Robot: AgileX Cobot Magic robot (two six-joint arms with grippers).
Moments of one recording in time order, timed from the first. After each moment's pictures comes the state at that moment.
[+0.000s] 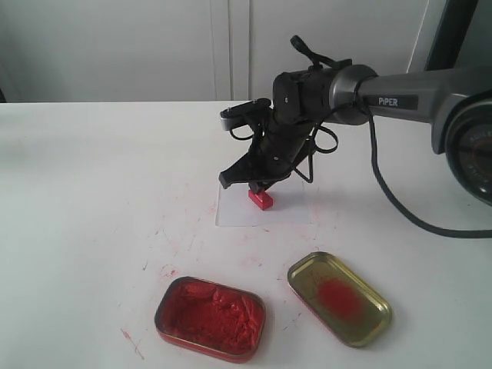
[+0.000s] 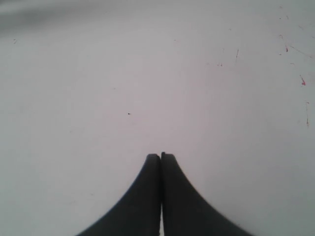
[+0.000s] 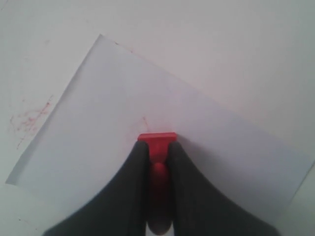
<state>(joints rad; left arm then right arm) -0.03 0.00 0.02 -0.07 0.51 0.15 0.49 2.25 -1.71 0.09 0.74 -0.12</state>
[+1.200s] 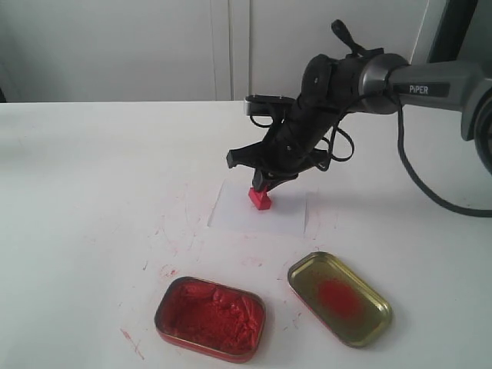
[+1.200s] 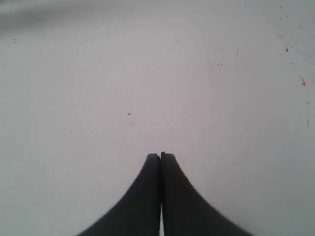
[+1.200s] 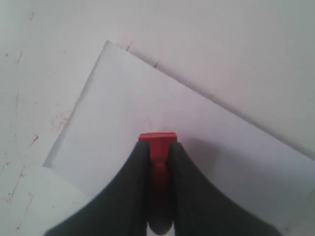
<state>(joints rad) -0.03 0.00 0.02 -0.07 0.51 0.15 0.40 2.21 -1.69 0.37 0.79 -0.13</state>
